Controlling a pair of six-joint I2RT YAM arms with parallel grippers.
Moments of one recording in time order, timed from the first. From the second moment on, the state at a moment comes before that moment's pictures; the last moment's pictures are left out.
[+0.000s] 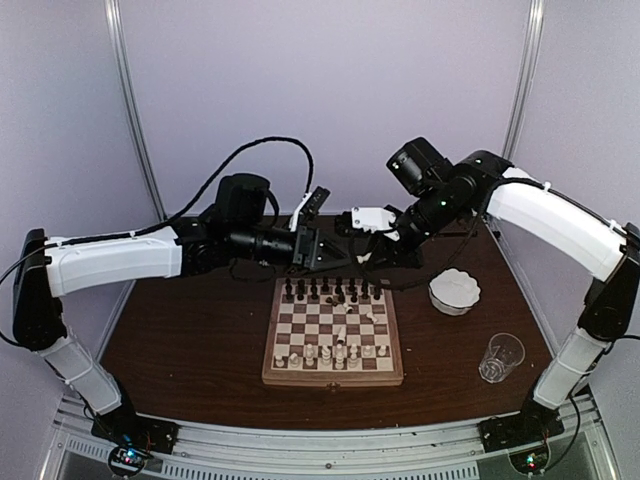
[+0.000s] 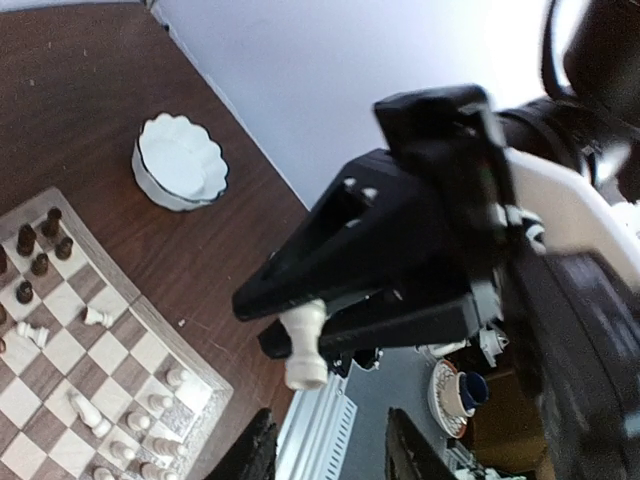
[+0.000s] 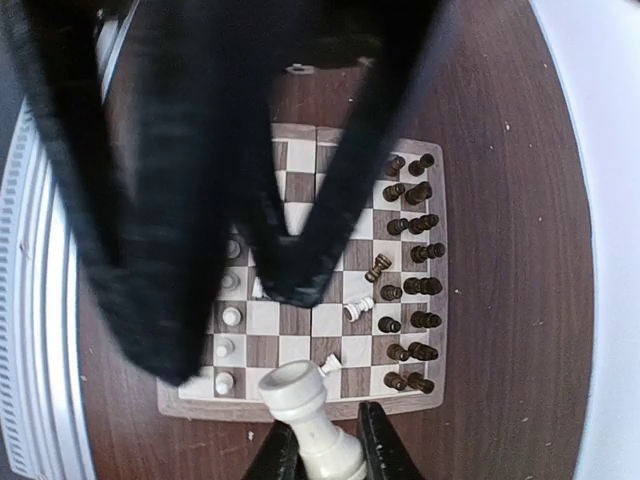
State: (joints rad) left arm -0.87 1.61 1.26 0.01 0.67 -0.72; right arm 0.81 1.66 1.74 -1.08 -0.24 -0.79
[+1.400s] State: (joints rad) left arm -0.93 1.68 1.43 -0.21 0.45 -0.48; right arm 0.50 1.57 1.60 -1.06 -0.65 -0.56
